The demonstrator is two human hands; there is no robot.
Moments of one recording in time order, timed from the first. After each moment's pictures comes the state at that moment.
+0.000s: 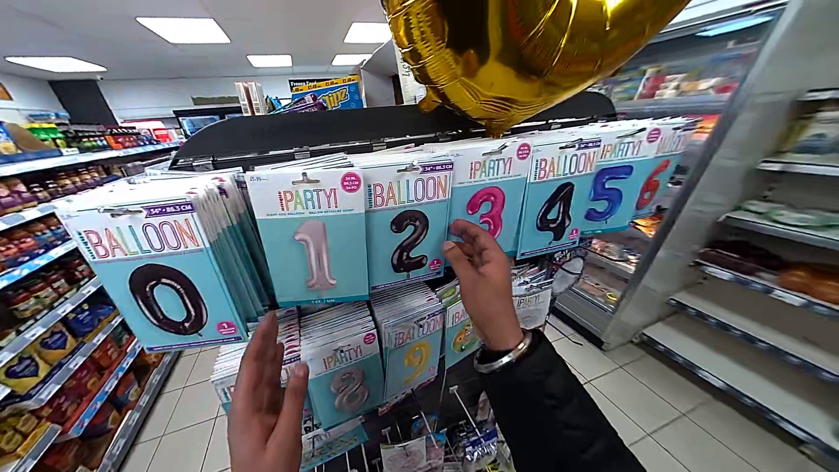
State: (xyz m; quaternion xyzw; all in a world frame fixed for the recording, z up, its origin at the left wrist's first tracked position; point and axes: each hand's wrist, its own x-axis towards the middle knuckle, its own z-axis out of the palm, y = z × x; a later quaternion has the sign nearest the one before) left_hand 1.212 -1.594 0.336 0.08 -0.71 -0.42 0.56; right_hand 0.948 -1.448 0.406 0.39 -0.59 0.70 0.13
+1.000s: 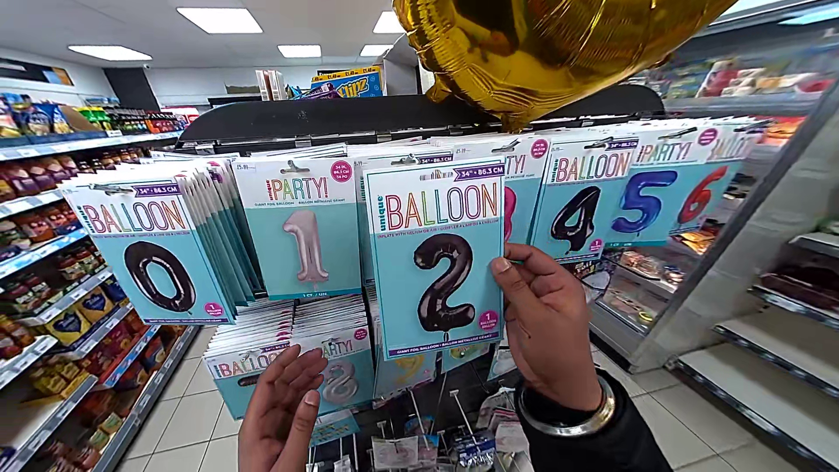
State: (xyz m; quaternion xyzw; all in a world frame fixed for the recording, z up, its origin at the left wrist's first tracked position) left_hand 1.203 -1.547 0.302 0.04 -0.67 -0.53 0.53; right_hand 0.953 -1.381 0.413 0.45 -0.47 0.76 0.02
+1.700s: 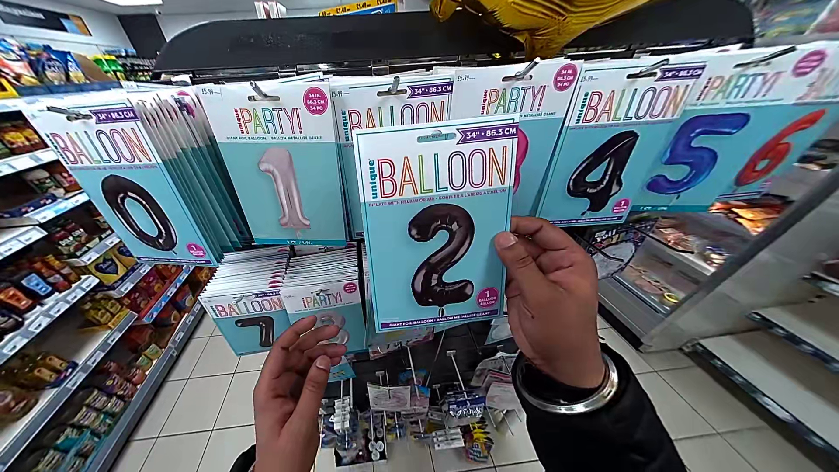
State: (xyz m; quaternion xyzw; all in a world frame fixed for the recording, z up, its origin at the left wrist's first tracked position) left_hand 1.180 -1.502 0.276 0.07 -0.65 -0.52 0.54; right_hand 0.937 -1.359 0.387 0.48 -0.47 0.74 -0.01
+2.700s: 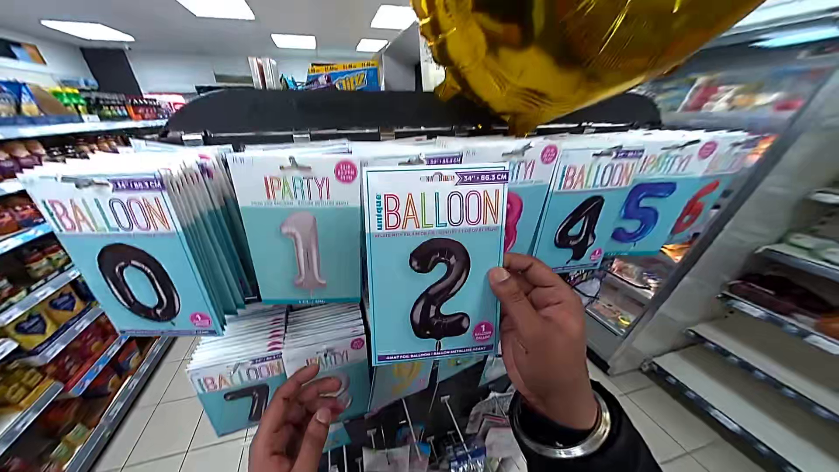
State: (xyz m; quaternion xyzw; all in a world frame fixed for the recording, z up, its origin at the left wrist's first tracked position) left_hand 1.193 -1.555 0.288 0.02 -0.67 -0.57 0.48; right_hand 0.958 -1.396 0.416 0.45 -0.47 0.76 0.03
